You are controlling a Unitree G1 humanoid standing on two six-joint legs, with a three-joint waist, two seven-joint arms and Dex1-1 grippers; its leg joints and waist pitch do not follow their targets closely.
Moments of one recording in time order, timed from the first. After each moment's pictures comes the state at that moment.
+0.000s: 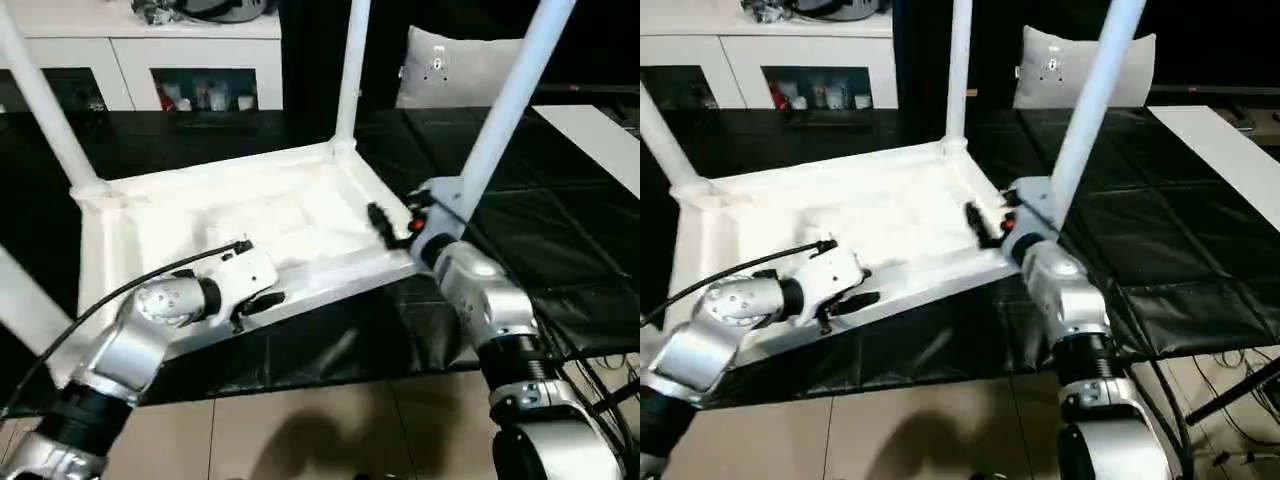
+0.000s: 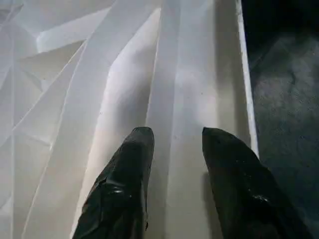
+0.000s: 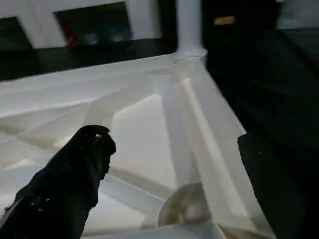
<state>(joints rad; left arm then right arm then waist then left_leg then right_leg) -0.36 0.50 -0.29 0.12 0.17 0.25 -0.79 -0.60 -0.11 -0.08 0.56 0.22 0.26 0.26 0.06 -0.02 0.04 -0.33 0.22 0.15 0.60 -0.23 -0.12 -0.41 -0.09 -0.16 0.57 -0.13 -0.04</state>
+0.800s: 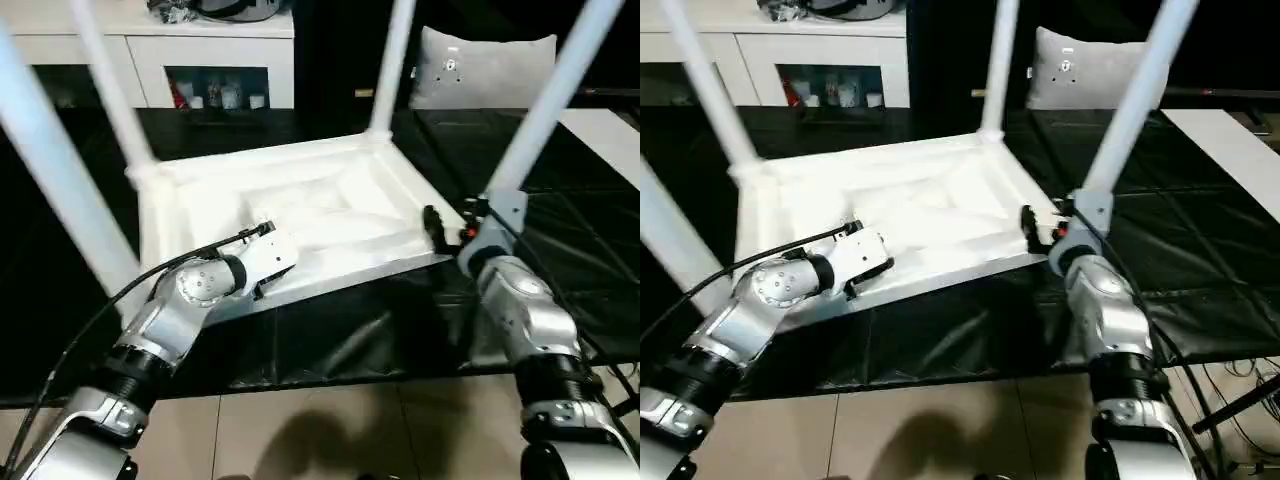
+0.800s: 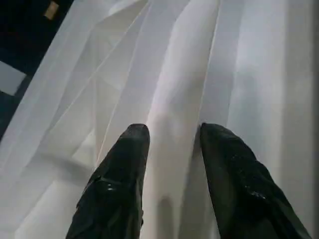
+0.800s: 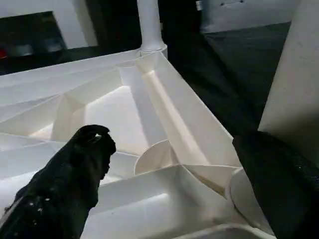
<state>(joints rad) -0.54 0.39 -0.35 0.49 0.32 0.01 -0.49 -0.50 -0.21 -0.19 0.50 0.24 0.22 0.17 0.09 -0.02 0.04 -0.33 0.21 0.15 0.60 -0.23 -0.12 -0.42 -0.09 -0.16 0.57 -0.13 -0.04</state>
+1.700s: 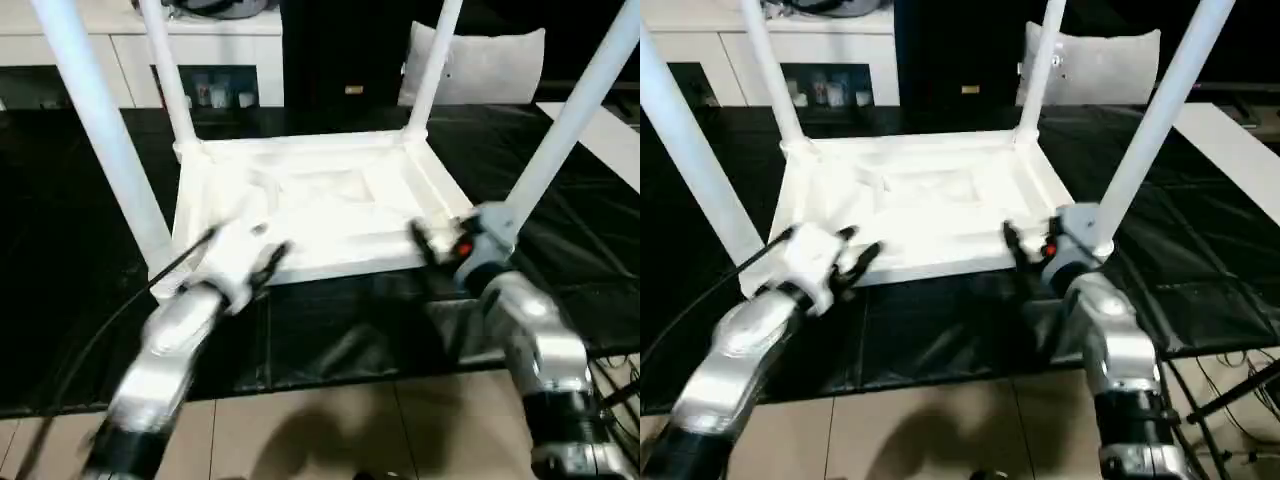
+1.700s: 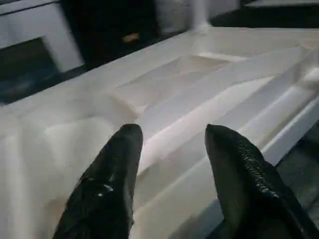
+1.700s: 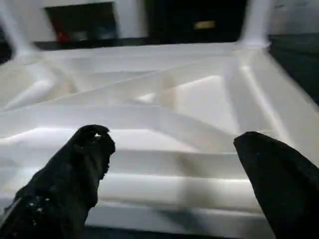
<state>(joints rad) -0.14 0.25 -0.05 0.03 -0.01 0.07 -0.34 -0.33 -0.21 -0.06 0.21 0.27 0.31 0.34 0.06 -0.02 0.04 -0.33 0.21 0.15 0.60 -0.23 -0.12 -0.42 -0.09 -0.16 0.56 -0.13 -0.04</state>
